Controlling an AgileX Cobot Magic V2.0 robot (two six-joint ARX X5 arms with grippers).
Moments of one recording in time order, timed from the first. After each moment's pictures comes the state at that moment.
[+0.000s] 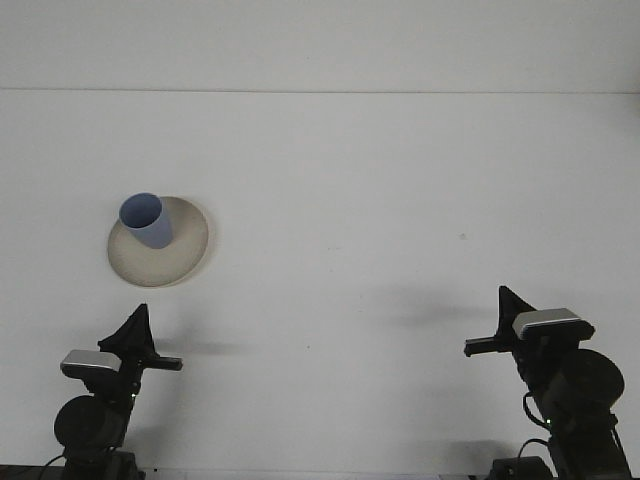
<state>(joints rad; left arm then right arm) -0.11 0.01 0.03 0.15 -0.05 -0.05 0.06 0.44 0.59 -0.38 -0.10 0.05</state>
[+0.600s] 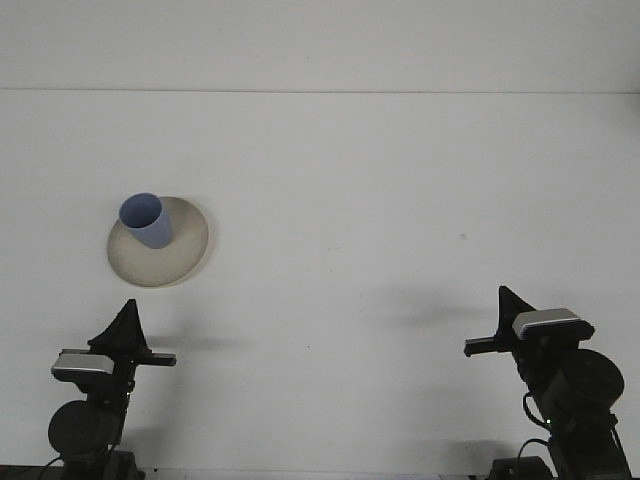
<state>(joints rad) -0.07 0.00 0.03 0.22 -0.05 -0.02 0.06 0.44 0.59 -0.38 -0.10 0.05</state>
